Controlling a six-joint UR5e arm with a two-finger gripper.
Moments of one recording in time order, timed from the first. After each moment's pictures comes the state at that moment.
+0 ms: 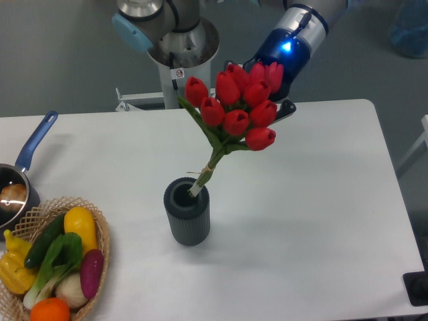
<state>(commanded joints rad) 2.84 -1.60 -1.77 -1.06 0.30 1.10</state>
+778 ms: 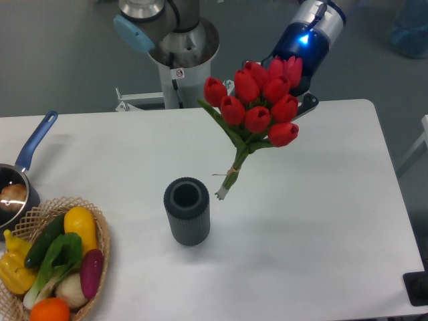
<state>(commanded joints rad) 2.87 -1.60 -1.77 -1.06 0.37 1.17</state>
